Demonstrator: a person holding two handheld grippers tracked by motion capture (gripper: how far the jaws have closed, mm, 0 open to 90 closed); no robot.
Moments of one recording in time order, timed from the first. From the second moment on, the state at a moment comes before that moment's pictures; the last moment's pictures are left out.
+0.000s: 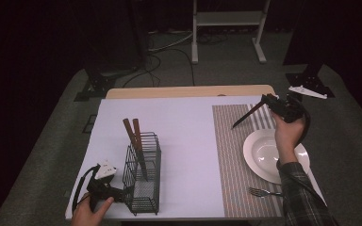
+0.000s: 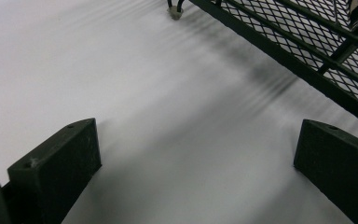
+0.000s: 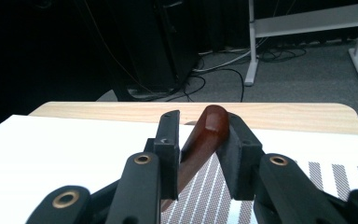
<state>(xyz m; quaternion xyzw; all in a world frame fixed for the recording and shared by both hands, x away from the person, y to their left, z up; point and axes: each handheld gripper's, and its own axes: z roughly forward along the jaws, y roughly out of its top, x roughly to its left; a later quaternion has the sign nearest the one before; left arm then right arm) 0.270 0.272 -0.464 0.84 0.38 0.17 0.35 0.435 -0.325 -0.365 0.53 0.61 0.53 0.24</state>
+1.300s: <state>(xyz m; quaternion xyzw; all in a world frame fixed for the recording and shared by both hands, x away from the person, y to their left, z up) 0.270 0.272 -0.464 0.84 0.38 0.17 0.35 0.437 -0.365 -0.396 0.59 0.59 0.52 0.19</state>
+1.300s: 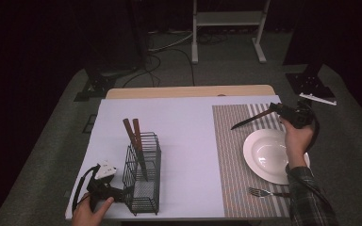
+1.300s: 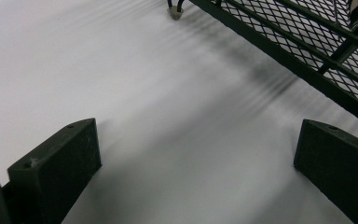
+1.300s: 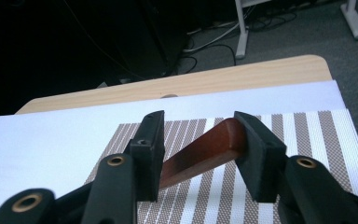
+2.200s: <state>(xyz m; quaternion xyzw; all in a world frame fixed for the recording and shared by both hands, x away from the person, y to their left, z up) 0.270 0.272 -0.464 0.84 0.38 0.17 0.35 0.438 -0.379 -0.422 0.62 0.60 0.47 0.16</state>
